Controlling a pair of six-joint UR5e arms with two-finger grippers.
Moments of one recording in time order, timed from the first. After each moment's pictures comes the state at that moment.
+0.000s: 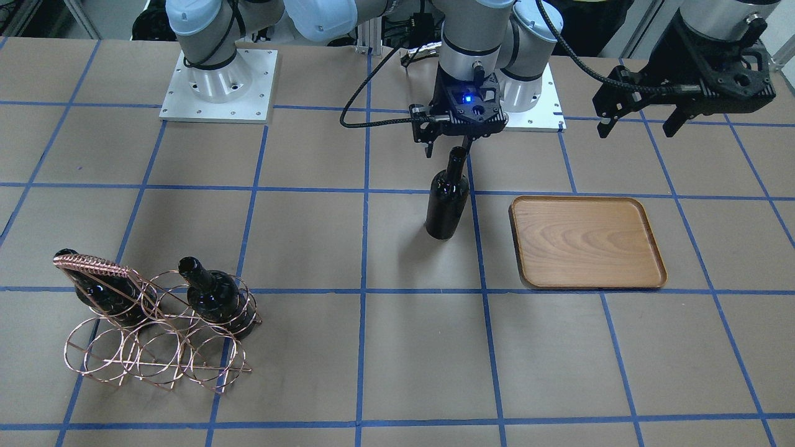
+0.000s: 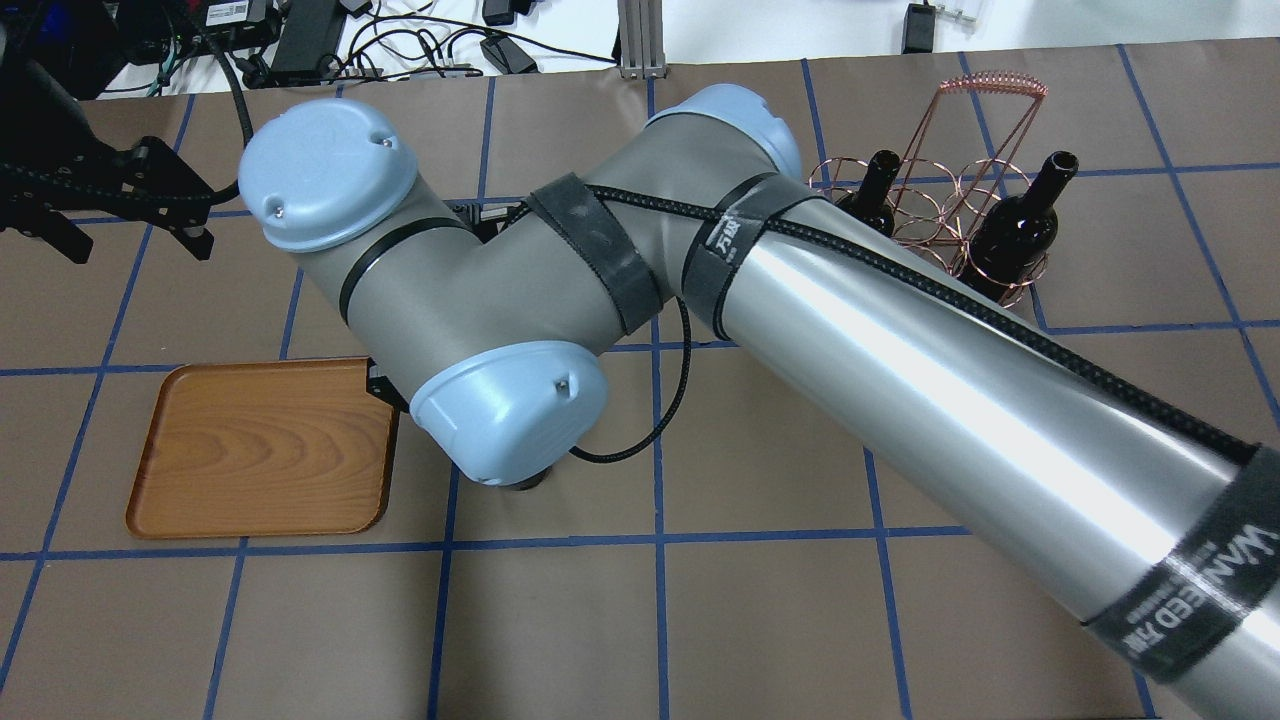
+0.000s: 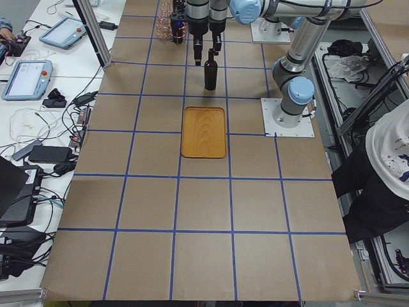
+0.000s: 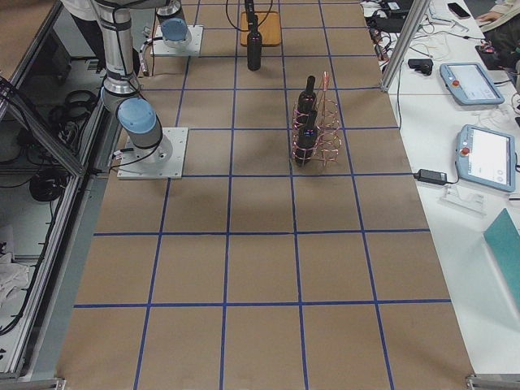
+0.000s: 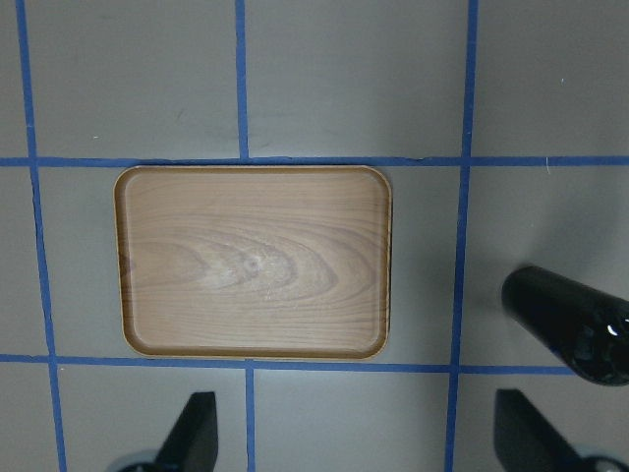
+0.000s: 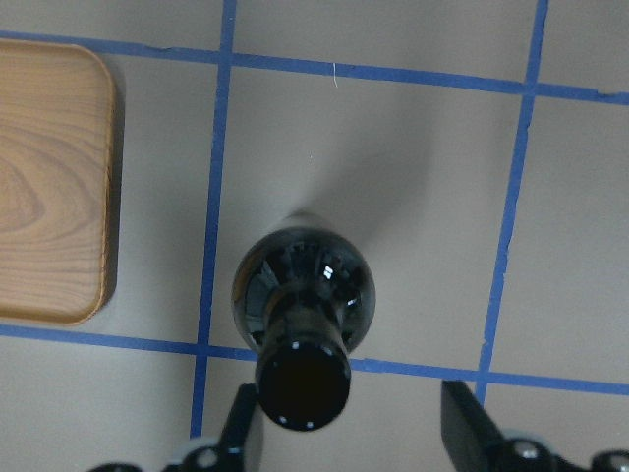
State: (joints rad) left arm -1.33 -1.47 -1.55 -1.69 1.62 0.21; right arm 2.27 -1.26 1.42 -1.77 -1.58 0.60
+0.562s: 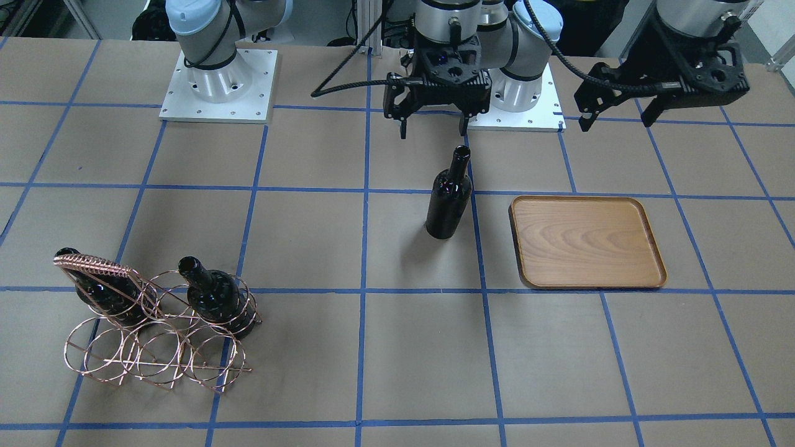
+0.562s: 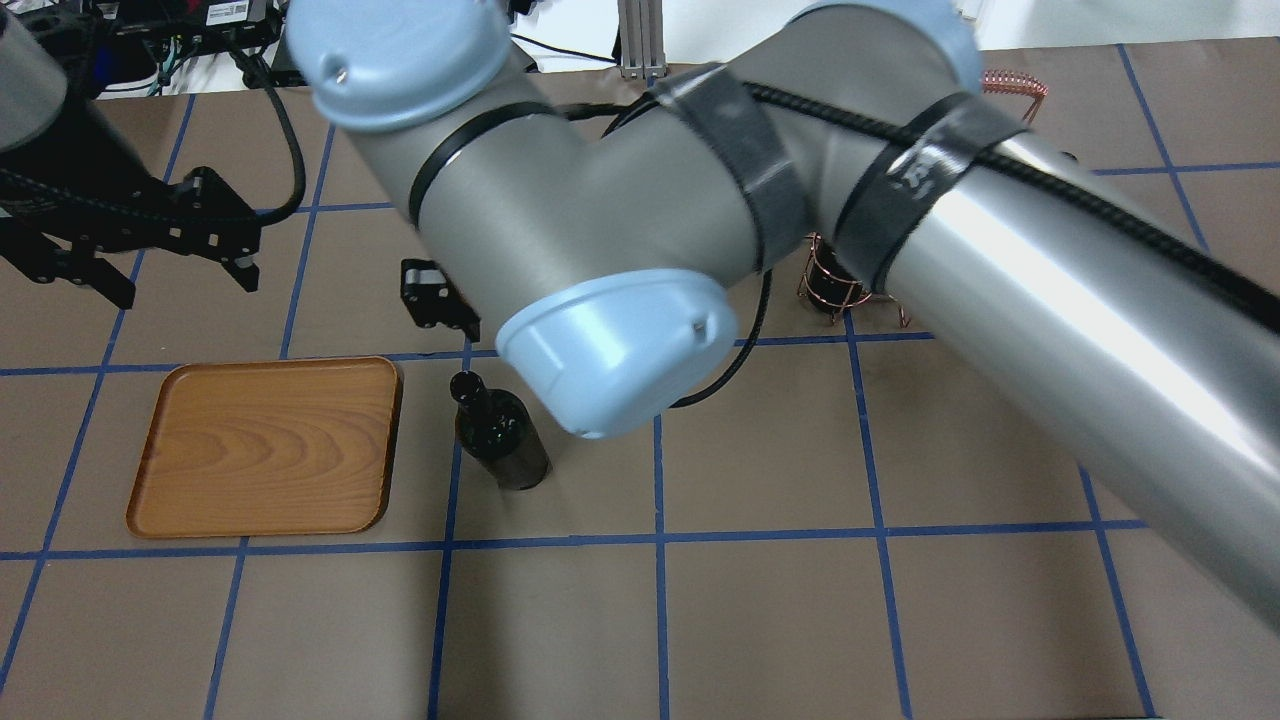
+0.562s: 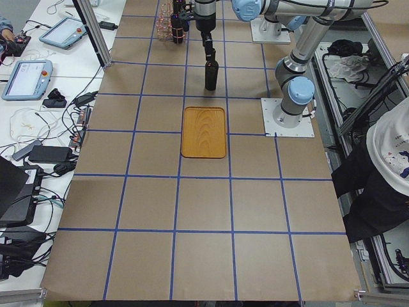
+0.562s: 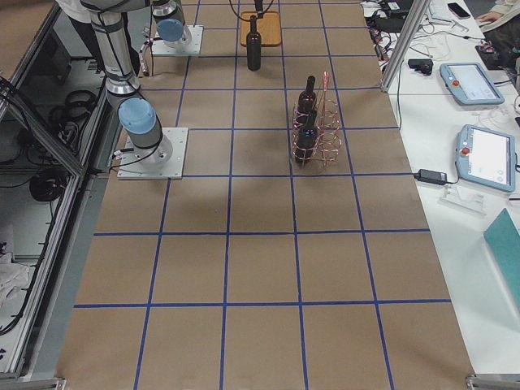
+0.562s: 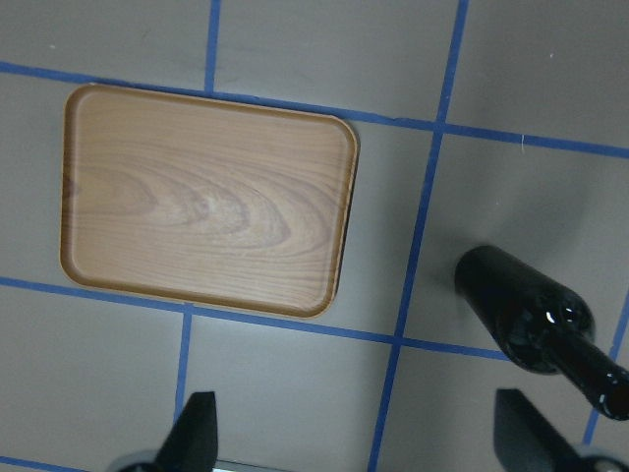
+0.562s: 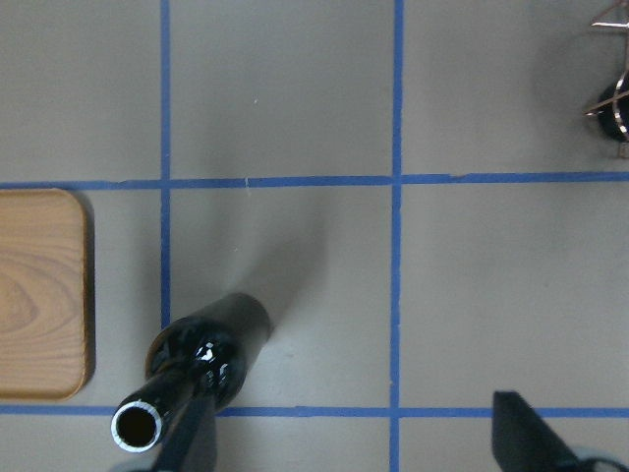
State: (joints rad) left arm -1.48 -1.45 -1.62 -1.71 1.62 -0.09; right arm 2.09 -1.42 1.42 -1.71 -1.60 0.54
